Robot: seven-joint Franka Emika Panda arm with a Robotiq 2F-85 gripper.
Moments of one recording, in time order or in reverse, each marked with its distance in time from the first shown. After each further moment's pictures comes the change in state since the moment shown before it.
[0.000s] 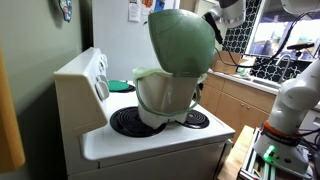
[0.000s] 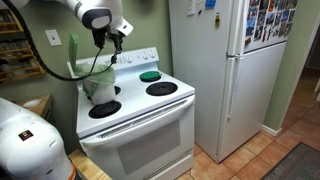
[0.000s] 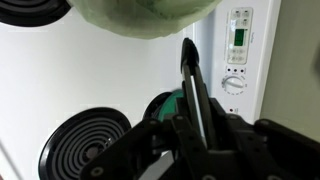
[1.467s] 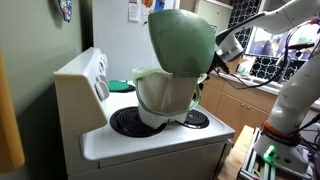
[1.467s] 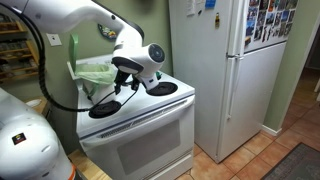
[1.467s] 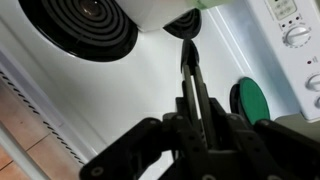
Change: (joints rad) arm -0.118 0.151 -0.304 -0.276 0.313 -0.227 -0.257
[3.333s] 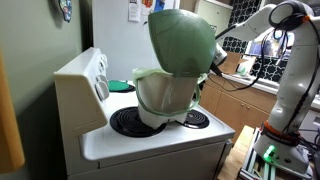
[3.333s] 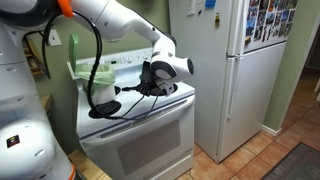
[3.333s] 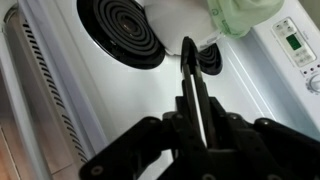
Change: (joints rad) arm -0.090 0.423 -0.049 0.354 -0.132 -0.465 -0.180
